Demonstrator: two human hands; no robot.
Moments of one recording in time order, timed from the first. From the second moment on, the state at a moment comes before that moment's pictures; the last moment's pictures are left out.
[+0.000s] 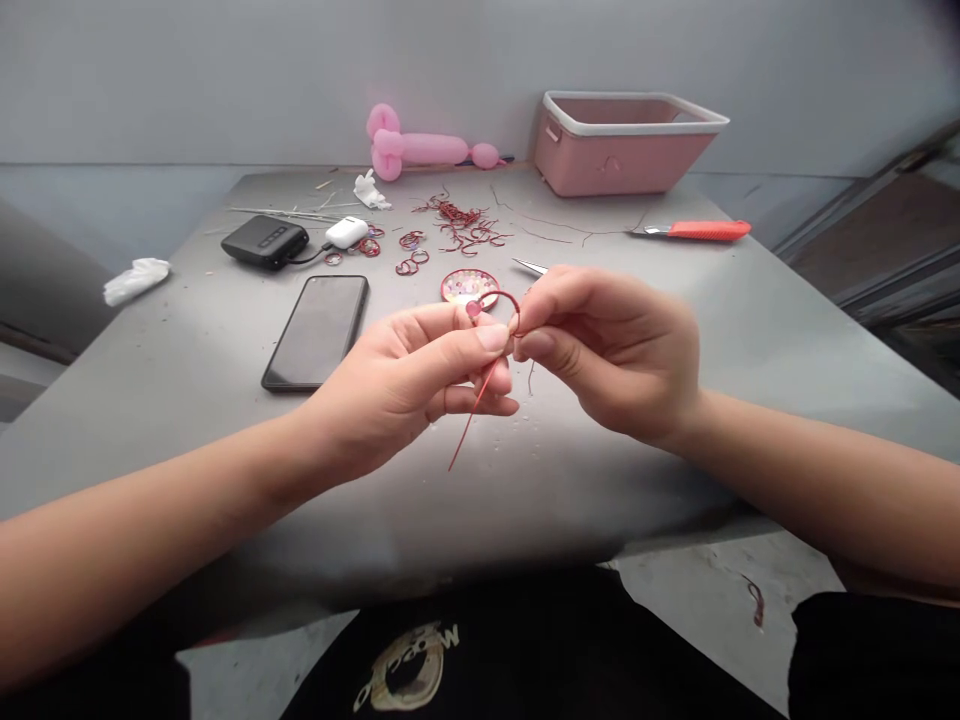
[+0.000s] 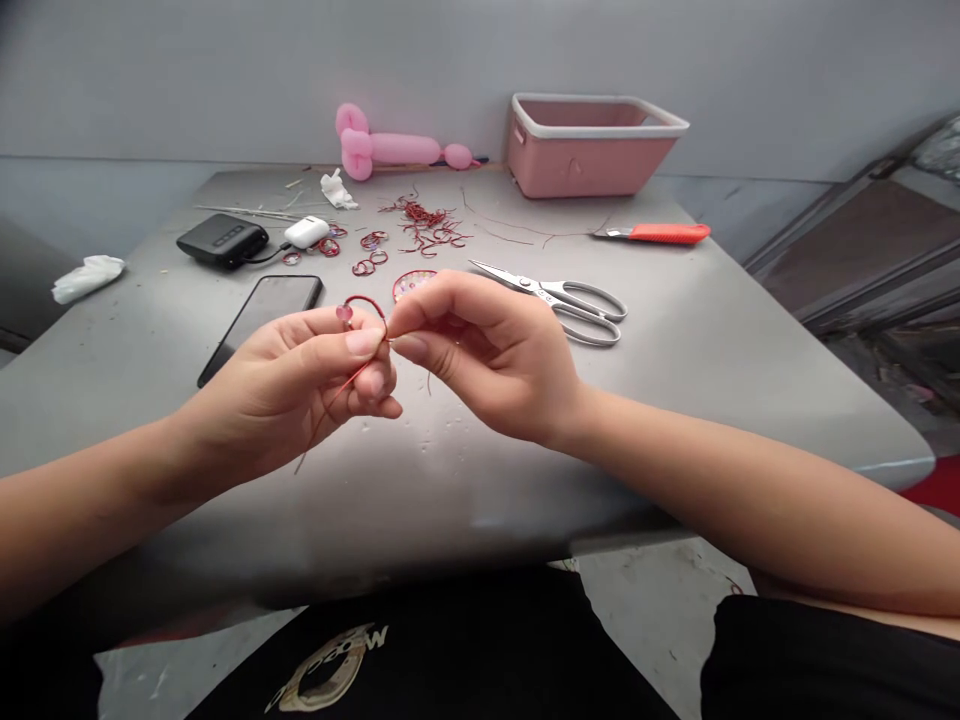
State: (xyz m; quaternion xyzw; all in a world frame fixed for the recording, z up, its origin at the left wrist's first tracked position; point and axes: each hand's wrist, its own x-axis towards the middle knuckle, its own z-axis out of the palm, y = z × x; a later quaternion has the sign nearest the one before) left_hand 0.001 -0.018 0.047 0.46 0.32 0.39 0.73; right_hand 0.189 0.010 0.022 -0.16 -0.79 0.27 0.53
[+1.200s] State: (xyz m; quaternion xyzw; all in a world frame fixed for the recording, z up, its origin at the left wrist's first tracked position) left_hand 0.005 -0.016 0.050 0.43 0.32 0.33 0.78; right_hand 0.187 0.018 0.017 -0.20 -0.74 0.34 0.54
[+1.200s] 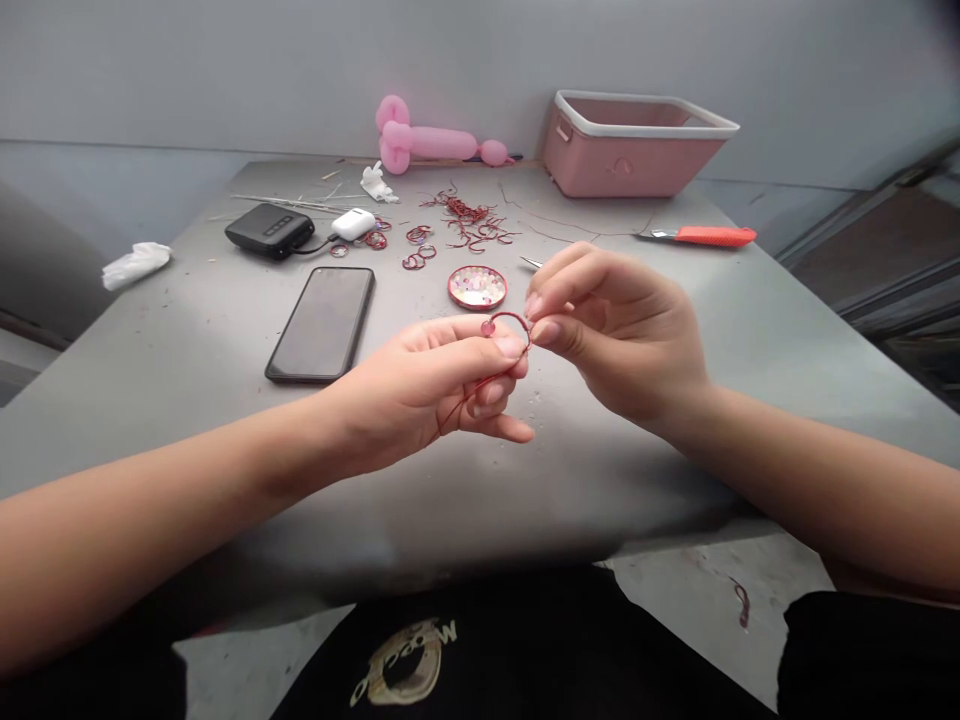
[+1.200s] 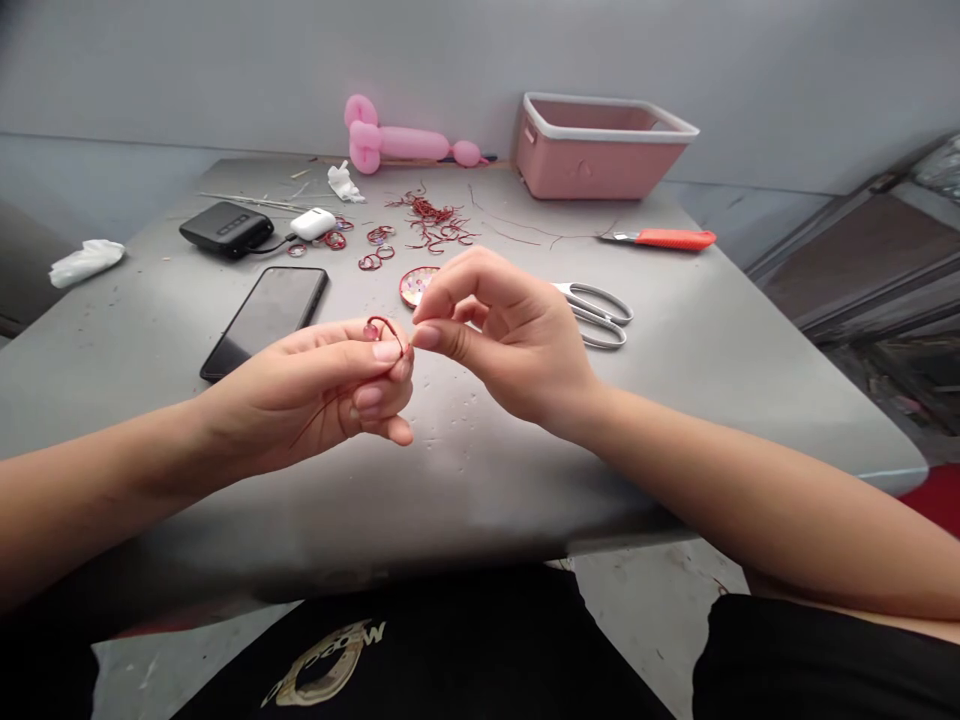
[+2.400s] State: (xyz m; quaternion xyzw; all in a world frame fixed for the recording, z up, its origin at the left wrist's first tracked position) left_hand 0.004 -0.032 0.031 0.75 0.37 0.45 0.31; right_hand 0.178 -0.009 0.019 -0.25 -0.77 0.18 0.56
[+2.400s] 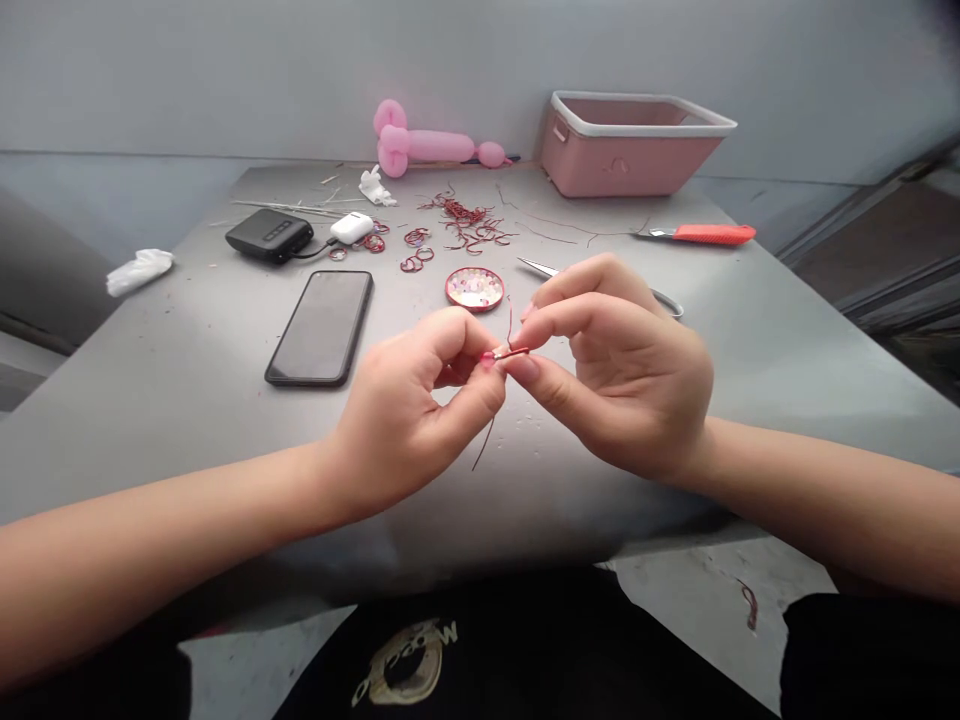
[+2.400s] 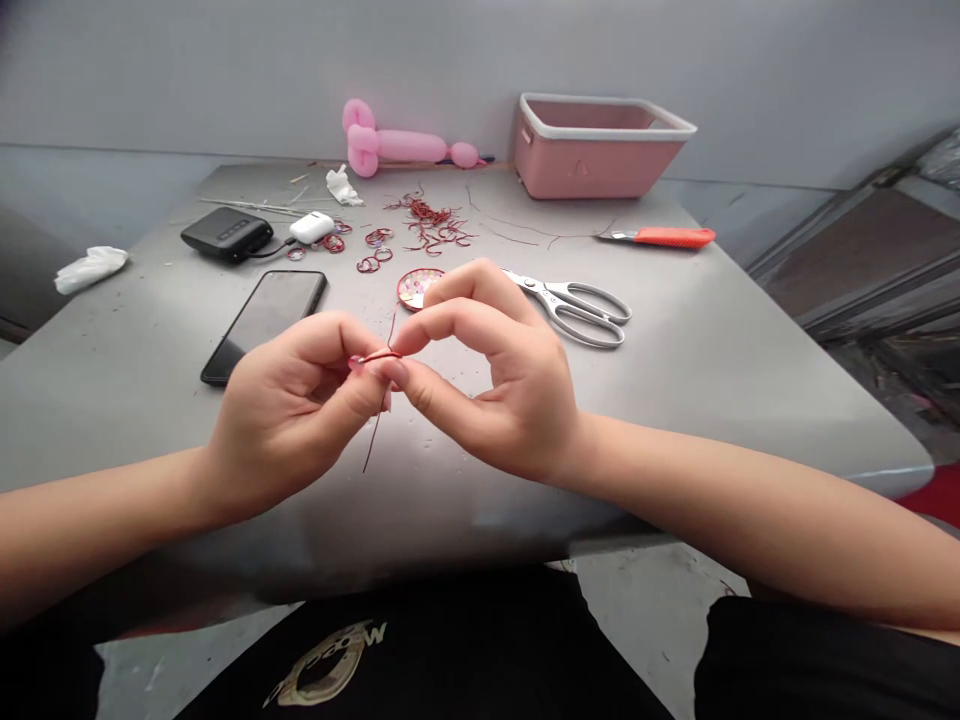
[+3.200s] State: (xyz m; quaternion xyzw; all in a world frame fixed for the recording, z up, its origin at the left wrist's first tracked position) left_hand 0.004 -0.022 0.039 0.68 0.47 0.39 0.40; right_hand 0.184 0.001 0.019 -0.23 -0.82 -0.08 0.52
